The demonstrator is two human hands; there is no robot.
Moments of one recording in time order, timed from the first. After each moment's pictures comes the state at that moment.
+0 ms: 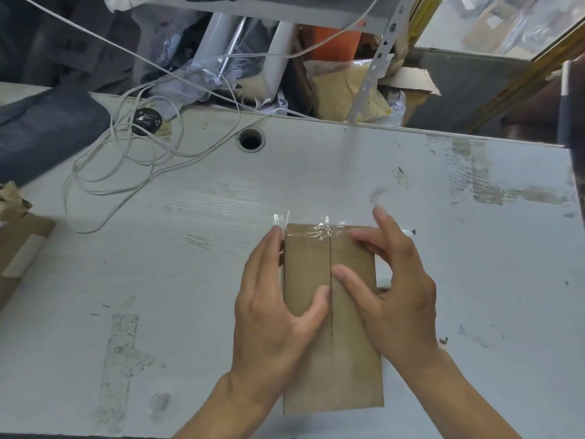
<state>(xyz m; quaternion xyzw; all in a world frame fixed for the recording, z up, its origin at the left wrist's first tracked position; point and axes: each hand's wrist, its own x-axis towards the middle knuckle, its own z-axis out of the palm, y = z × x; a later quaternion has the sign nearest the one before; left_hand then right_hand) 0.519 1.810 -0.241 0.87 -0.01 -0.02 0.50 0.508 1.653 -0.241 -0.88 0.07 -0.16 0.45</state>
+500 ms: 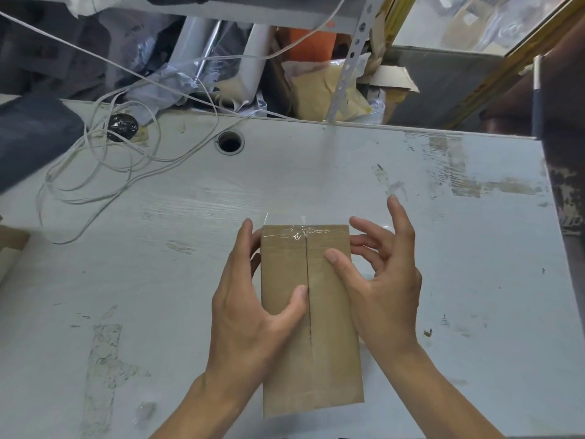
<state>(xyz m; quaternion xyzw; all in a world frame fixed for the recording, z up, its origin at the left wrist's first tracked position) 0.521 1.811 -0.237 0.83 0.00 -0.09 0.56 0.511 1.653 -0.235 -0.78 0.22 -0.14 0.56</state>
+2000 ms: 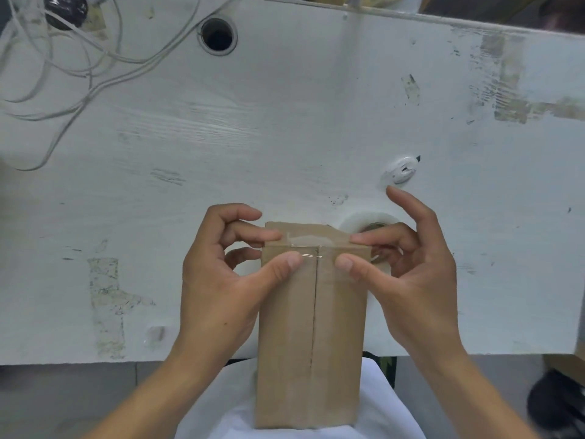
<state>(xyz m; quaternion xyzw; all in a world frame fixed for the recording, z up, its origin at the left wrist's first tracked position) 0.521 1.834 -0.224 0.73 0.14 -0.21 0.64 0.478 1.651 -0.216 -0.71 0.31 0.04 0.63</state>
